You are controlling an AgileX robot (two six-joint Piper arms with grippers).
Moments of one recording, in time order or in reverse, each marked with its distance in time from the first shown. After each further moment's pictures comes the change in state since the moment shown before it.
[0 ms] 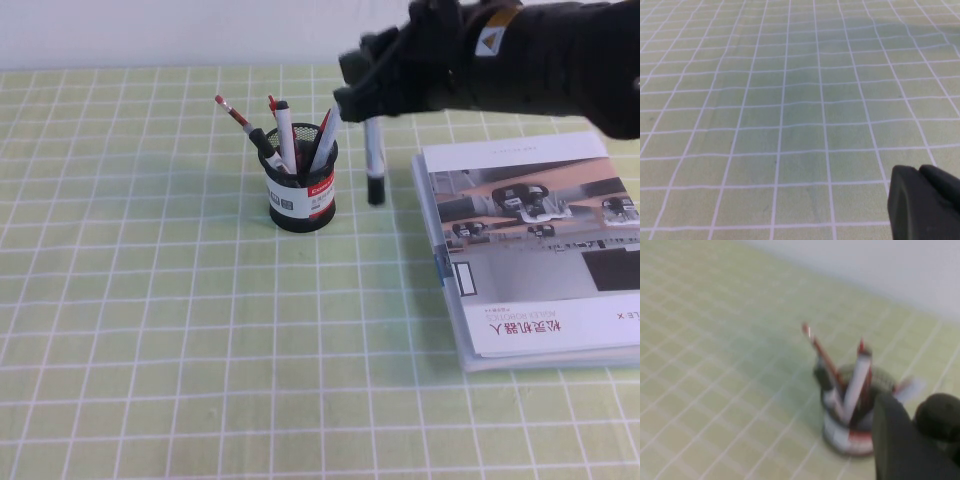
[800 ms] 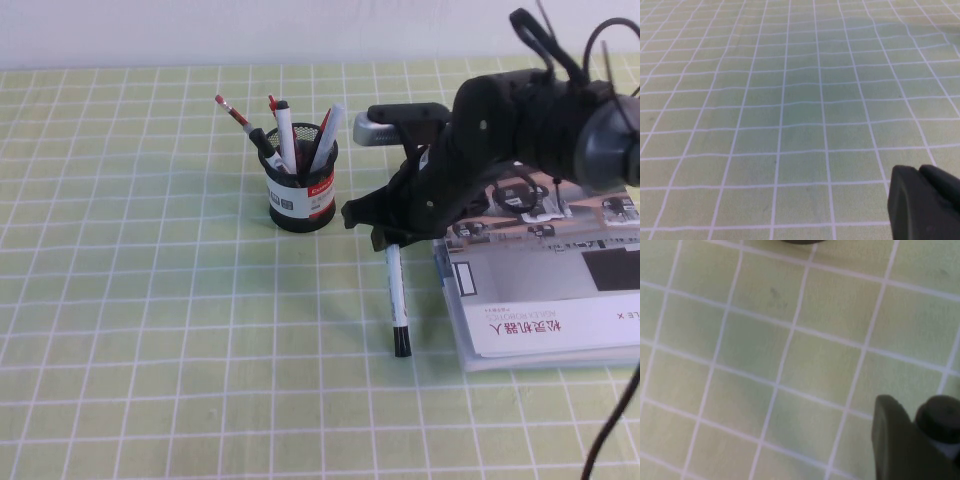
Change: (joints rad) right arm -0.087 0.418 -0.172 0.014 0.454 0.322; left arm 0.000 0.000 0.000 0.000 0.000 0.000
